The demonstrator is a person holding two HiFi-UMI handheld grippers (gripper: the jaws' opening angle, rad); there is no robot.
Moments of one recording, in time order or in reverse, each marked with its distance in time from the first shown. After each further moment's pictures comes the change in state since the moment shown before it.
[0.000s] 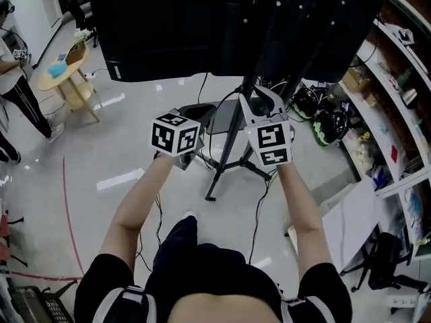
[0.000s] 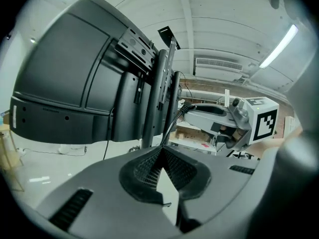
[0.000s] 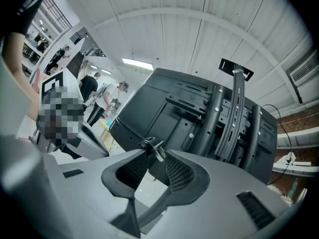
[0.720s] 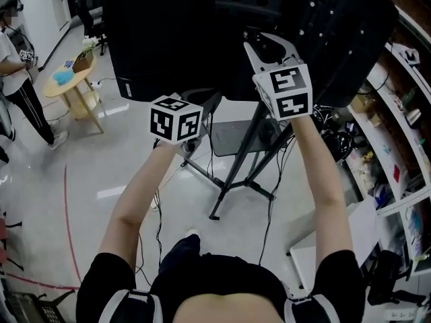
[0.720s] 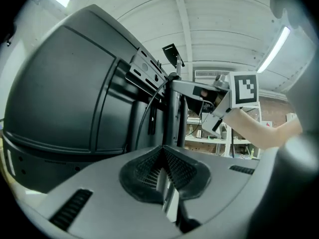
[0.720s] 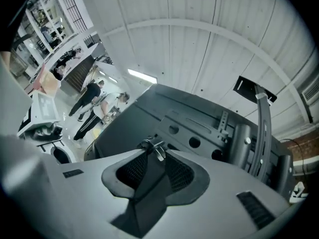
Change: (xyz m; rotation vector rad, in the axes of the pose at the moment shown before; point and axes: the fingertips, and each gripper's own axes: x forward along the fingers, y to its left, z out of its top) left arm -0.005 0.071 0.111 0.052 -0.150 0.009; right arm 0.115 -0.071 0.160 -0.126 -0.167 -0.009
